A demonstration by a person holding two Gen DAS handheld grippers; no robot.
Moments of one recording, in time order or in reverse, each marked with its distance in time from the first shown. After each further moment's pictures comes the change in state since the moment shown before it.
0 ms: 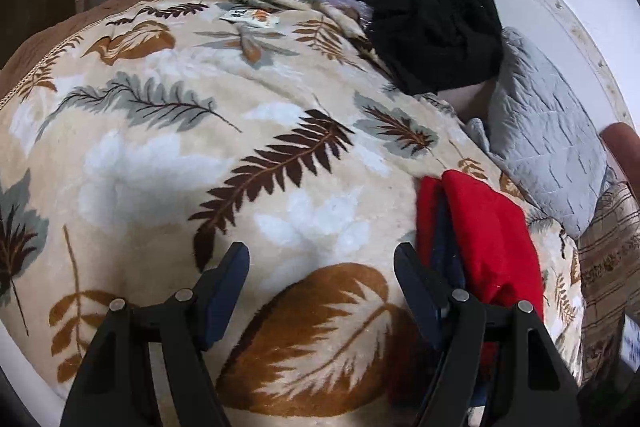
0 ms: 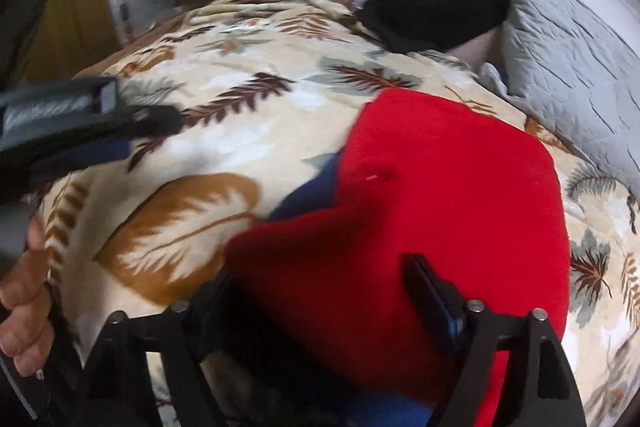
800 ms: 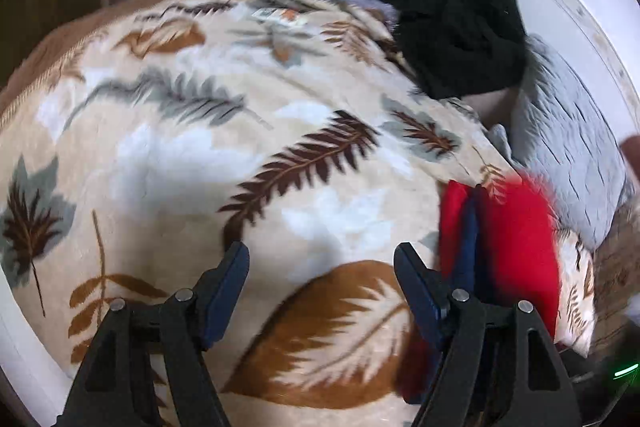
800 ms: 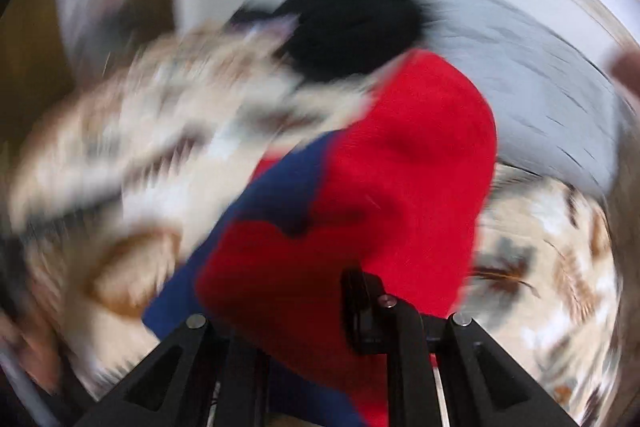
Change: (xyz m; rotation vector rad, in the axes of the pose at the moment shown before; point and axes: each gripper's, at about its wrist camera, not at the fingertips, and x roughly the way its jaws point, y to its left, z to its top) left arm -0.007 0.008 -0.003 -0.056 0.005 0.098; right arm -0.008 -0.046 0.008 0.021 0.083 -0.135
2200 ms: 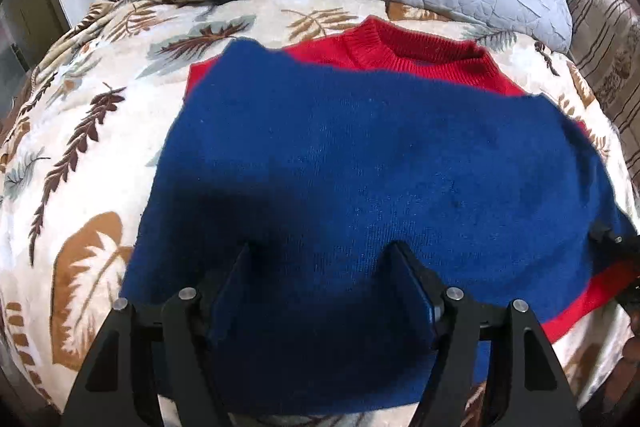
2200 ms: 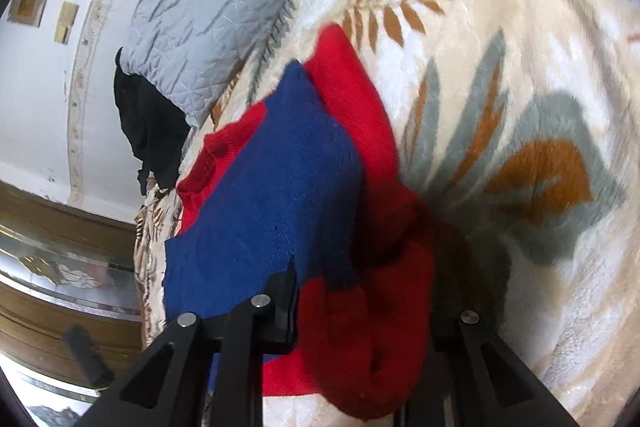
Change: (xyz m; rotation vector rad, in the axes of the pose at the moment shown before) left arm 0.068 -0.210 -0.102 0.583 0.171 0.008; right arm -0.007 -0.289 -0.227 1.207 -0.051 0.381
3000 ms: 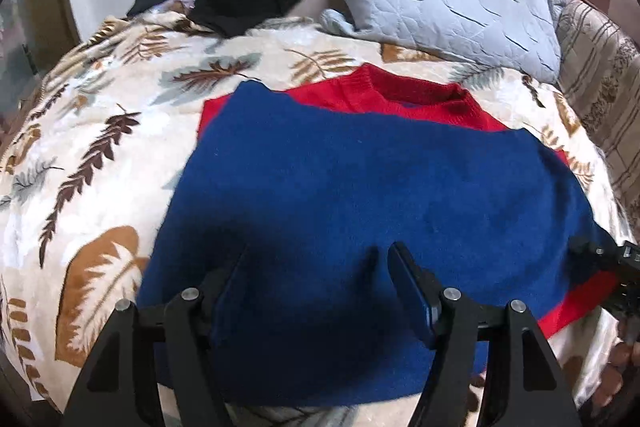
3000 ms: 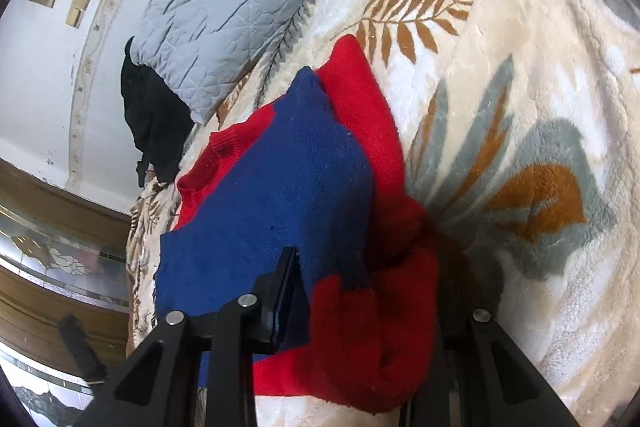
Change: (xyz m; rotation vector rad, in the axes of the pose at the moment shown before) left arm -0.021 0.002 0.000 -0.026 -0.089 -0.006; right arm -0.005 0.014 0.001 -0.100 -0.035 -0.026
